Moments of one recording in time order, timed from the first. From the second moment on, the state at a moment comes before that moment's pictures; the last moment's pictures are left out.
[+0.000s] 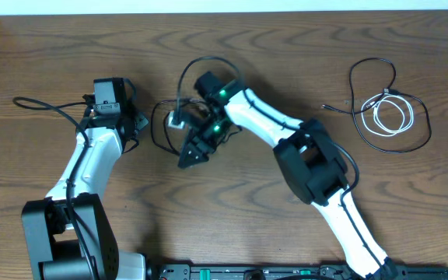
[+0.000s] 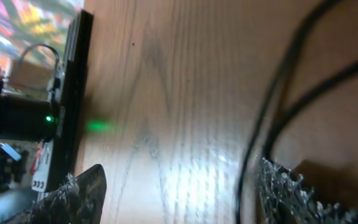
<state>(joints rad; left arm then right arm) 0.10 1.61 0.98 -0.45 -0.11 -0.59 0.68 2.50 1.99 -0.92 -1.01 -0.51</state>
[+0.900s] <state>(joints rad) 0.10 1.61 0.98 -0.45 -0.11 -0.59 0.74 2.50 1.93 -1.01 -1.00 -0.50</state>
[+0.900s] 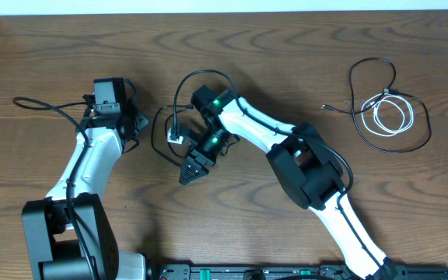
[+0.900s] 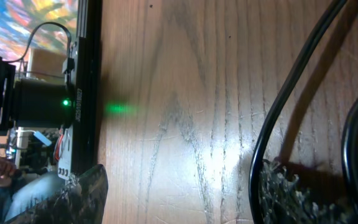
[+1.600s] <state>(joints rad) 0.10 1.61 0.98 -0.45 -0.11 -0.59 0.72 2.49 1.82 -0.88 -1.02 -0.42</state>
